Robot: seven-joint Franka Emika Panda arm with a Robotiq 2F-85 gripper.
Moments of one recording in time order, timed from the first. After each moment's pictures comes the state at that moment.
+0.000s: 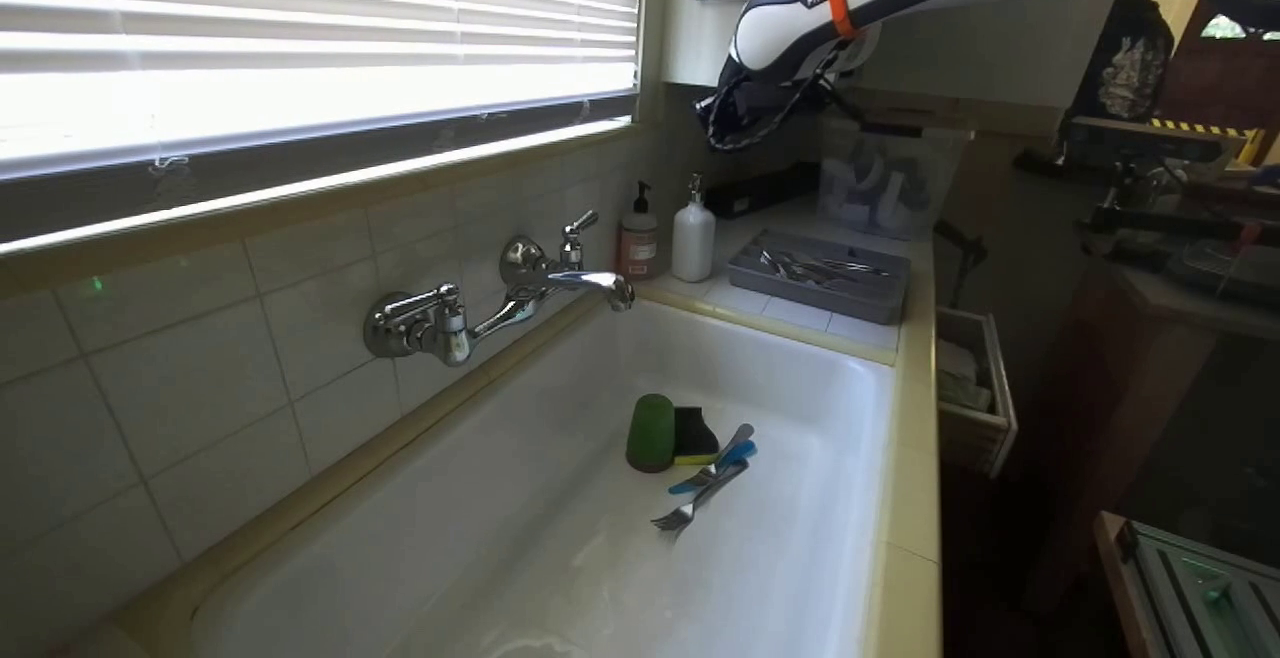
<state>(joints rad) -0.32 0.52 -0.25 -1.41 -0.03 2.53 0.20</state>
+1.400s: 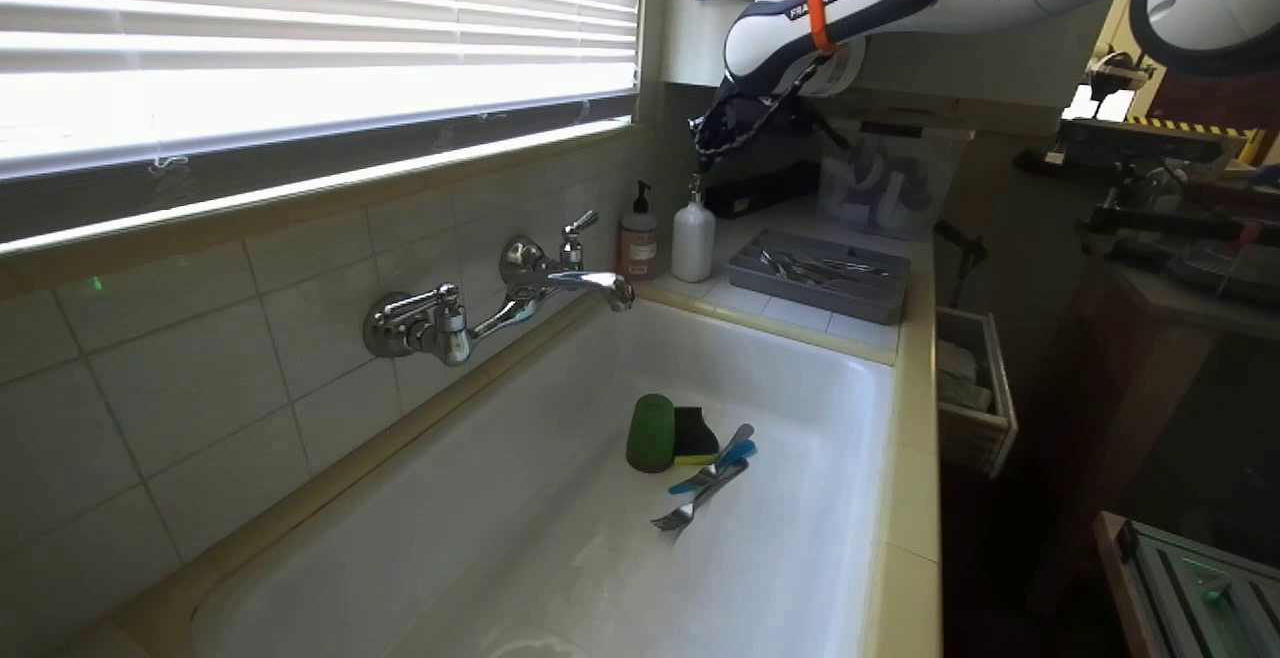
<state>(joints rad) -0.39 0.63 -0.19 -1.30 0.12 2.49 0.17</state>
